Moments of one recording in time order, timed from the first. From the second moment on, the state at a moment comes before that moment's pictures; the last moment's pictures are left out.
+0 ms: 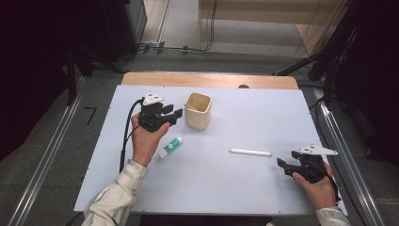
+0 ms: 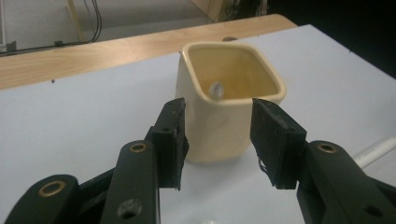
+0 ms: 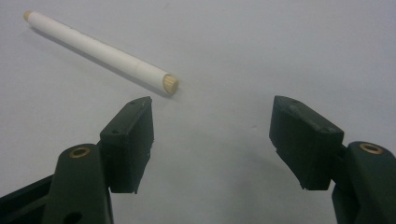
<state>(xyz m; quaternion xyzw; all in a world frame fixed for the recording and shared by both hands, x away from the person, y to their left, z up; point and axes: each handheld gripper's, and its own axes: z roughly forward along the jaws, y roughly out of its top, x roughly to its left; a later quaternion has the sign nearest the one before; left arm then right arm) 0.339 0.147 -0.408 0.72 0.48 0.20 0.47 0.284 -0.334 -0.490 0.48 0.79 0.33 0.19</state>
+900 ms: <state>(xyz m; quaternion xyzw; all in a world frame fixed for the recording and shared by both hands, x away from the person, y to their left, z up) 0.306 0.167 -0.451 0.71 0.52 0.18 0.44 0.292 -0.329 -0.493 0.46 0.80 0.34 0.18</state>
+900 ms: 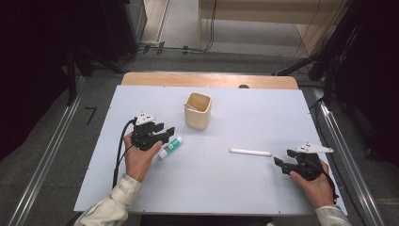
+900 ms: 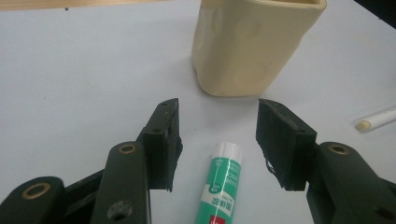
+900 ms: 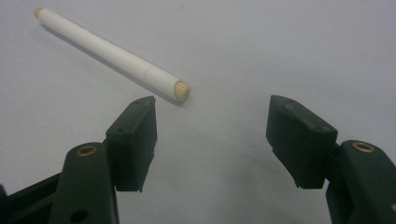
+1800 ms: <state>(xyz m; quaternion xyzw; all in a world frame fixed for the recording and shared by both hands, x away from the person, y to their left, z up) 0.276 0.199 -0.464 0.70 0.54 0.17 0.43 0.301 -0.320 -0.497 0.44 0.82 0.33 0.18</state>
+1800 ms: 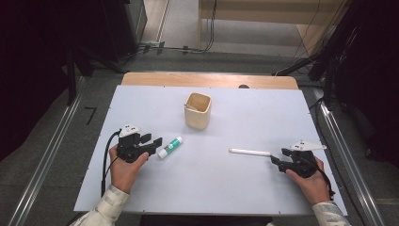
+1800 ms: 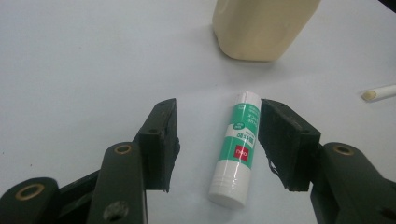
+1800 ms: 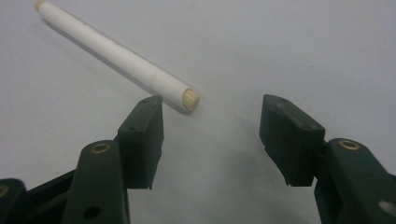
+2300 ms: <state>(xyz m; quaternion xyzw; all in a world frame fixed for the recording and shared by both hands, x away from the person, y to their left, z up) 0.278 0.204 -0.464 0.70 0.54 0.18 0.43 0.307 -0.313 -0.499 0.43 0.82 0.33 0.18</state>
